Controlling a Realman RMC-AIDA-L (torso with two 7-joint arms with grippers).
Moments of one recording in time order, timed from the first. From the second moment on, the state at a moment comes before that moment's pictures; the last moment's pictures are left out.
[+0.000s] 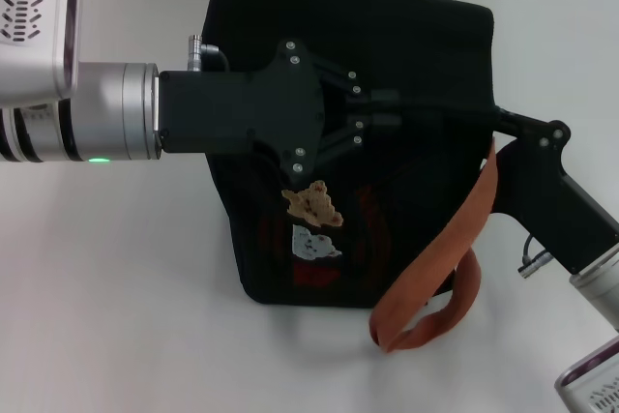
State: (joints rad) left arm -0.51 -2.08 1.19 0.86 1.54 1.60 -1.06; right arm 0.42 2.09 -0.16 0.19 -1.85 -1.60 -0.64
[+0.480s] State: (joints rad) left arm -0.51 -2.08 1.19 0.86 1.53 1.60 -1.06; right arm 0.43 2.09 -0.16 0.19 -1.85 -1.58 -0.64
